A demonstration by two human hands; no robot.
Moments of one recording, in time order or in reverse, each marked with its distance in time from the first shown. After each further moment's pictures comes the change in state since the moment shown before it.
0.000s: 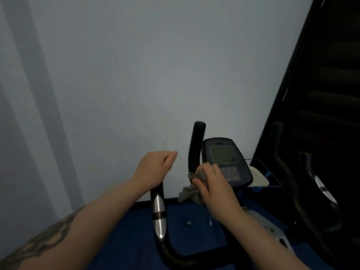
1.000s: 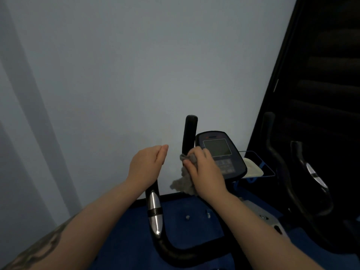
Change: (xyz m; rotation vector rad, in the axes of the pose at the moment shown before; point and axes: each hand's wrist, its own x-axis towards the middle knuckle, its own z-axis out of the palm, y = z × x) left_hand -0.005 0.005 0.003 -0.016 0.111 -0.036; right_hand 0.025 -0.010 0.006 0.016 0.087 0.114
